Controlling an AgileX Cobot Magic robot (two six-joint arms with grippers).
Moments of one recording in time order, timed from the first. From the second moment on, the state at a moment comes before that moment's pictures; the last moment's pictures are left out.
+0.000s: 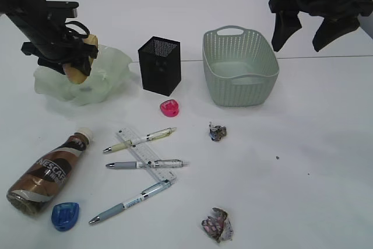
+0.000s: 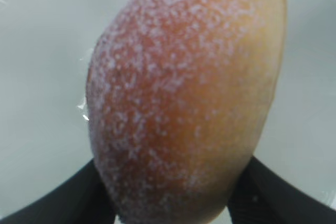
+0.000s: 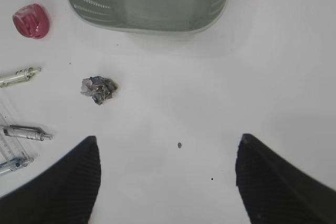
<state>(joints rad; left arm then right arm) -0.15 2.25 -1.81 -0.02 0.74 -0.05 0.19 1.84 -1.75 0.09 1.24 0.06</state>
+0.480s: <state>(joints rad) -0.15 2.25 -1.81 -0.01 0.74 -0.05 0.19 1.84 -1.75 0.09 1.24 0.07</state>
